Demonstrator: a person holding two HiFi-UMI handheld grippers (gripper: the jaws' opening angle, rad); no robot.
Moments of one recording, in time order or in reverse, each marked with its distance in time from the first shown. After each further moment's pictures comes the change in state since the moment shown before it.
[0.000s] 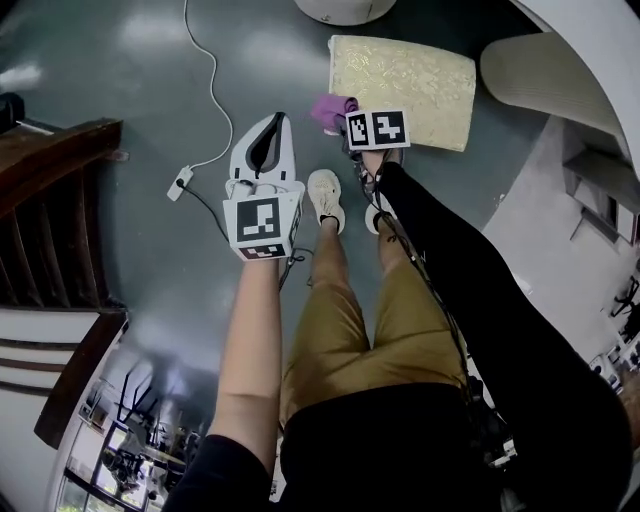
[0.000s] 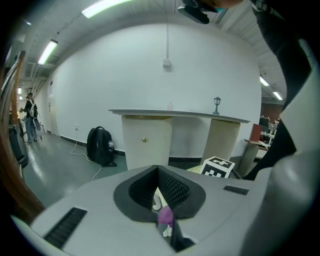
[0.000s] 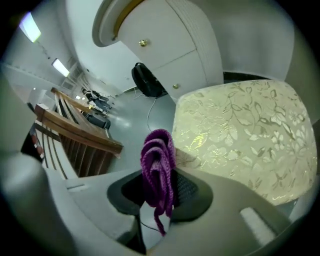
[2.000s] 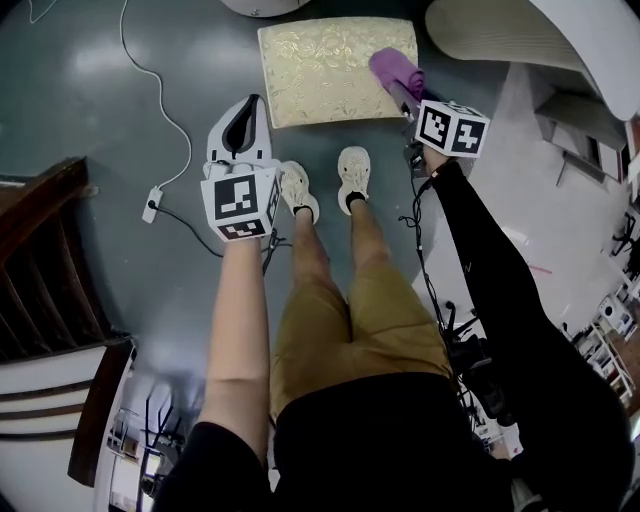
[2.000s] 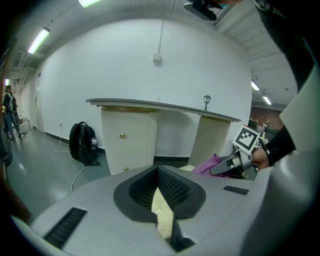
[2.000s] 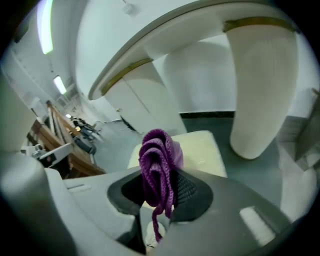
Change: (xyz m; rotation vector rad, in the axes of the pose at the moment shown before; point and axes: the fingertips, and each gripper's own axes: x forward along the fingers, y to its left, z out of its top) left arm 0.052 -0.062 -0.005 0.012 0.015 -0.134; right arm -0.191 -0.152 0.037 0.064 -0.404 -0.154
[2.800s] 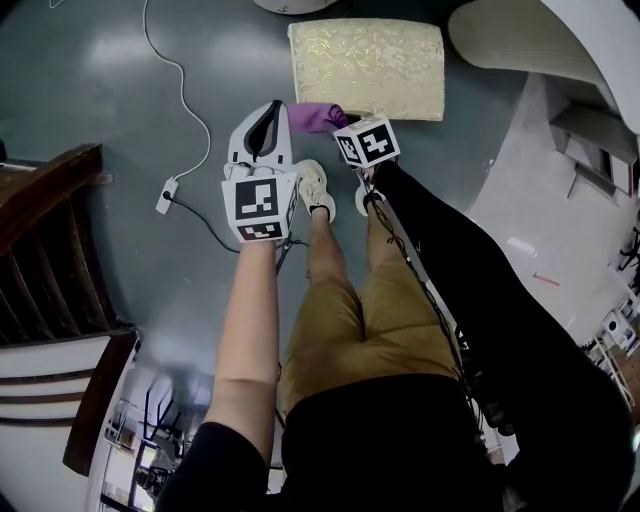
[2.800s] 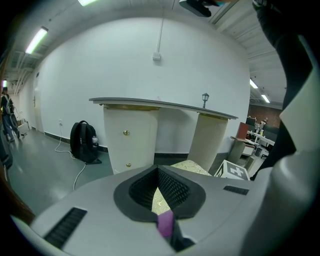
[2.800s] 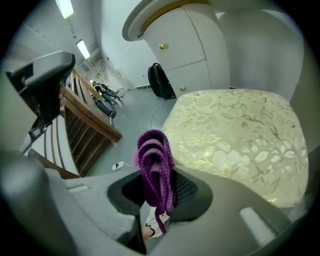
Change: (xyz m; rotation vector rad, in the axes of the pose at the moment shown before) left arm -0.022 0.015 -0.017 0.015 0.030 -0.008; right arm 0.110 0.133 -0.152 -0.298 0.338 0.170
